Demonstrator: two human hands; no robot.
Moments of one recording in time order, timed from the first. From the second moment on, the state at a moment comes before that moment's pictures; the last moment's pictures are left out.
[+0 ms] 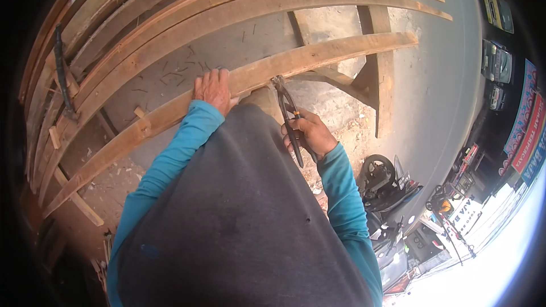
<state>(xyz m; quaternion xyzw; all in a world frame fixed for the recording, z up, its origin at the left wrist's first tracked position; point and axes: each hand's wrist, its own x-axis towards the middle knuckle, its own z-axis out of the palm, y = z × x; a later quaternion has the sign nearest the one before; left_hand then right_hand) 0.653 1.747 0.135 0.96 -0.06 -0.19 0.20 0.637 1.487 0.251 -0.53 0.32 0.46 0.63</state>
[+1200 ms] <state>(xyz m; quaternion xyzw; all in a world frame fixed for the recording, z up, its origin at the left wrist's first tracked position) 0.718 1.726 0.141 0.79 -0.12 -0.51 0.32 0.596 1.490 0.203 -0.91 0.08 0.23 0.33</state>
